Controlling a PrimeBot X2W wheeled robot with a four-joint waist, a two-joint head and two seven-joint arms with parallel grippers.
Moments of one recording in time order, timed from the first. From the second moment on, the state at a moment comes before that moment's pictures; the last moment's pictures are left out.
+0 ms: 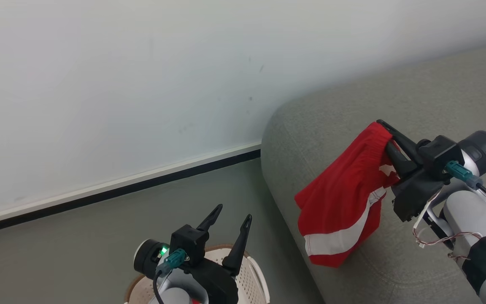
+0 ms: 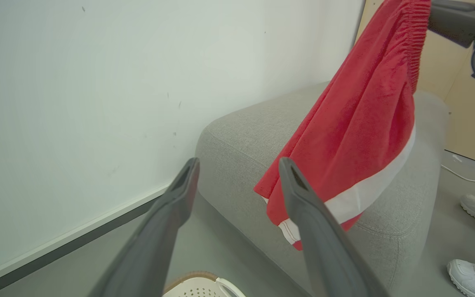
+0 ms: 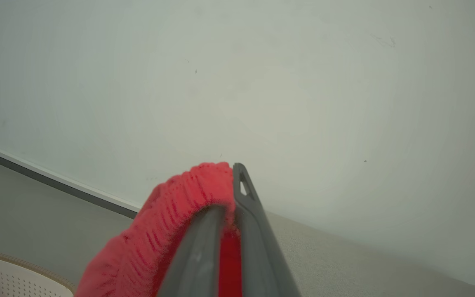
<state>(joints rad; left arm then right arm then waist) -0.40 0.11 -0.74 0.49 -0.57 0.06 -0.25 -0.67 -0.39 0.58 0.58 0.22 0.12 -0.25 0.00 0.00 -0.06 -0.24</state>
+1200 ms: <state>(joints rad) -0.43 0.16 -0.74 0.25 -0.42 0.08 -0.25 -1.24 -0.65 0.37 0.49 0.37 0.12 -0.05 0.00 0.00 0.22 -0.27</state>
